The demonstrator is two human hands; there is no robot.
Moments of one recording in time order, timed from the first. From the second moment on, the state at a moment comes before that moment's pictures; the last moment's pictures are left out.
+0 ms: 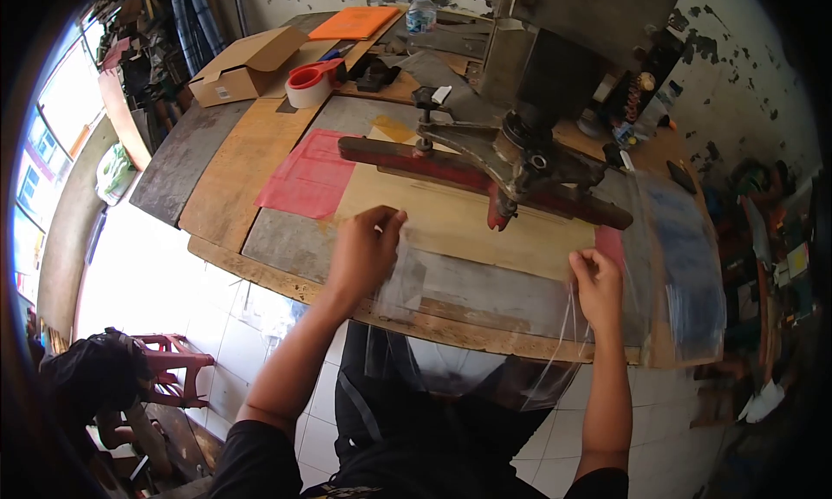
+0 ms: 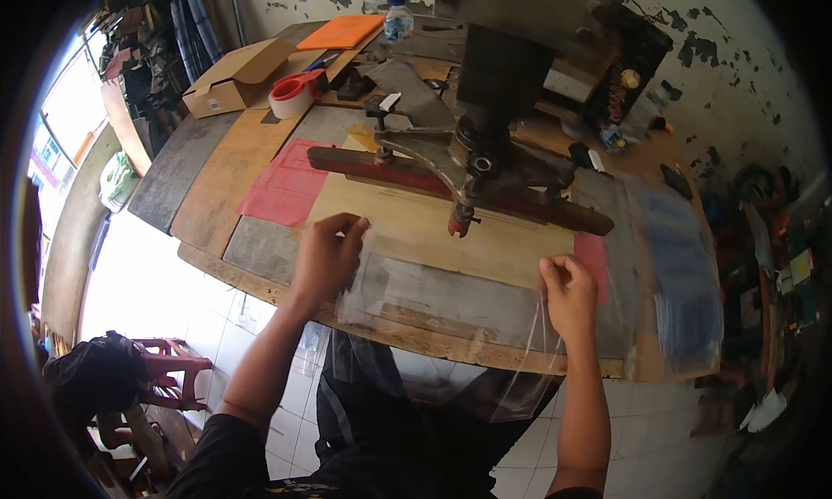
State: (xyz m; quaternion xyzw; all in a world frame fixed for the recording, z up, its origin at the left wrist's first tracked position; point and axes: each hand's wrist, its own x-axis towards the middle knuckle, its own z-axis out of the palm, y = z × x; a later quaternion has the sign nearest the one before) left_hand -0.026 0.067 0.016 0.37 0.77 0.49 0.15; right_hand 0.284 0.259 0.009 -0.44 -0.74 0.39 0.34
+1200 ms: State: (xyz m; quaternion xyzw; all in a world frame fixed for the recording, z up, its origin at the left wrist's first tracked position) left_hand -0.046 0.093 0.035 0.51 0.82 0.26 0.09; right_hand 0.266 0.269 0.035 -0.36 -0.89 0.16 0.23
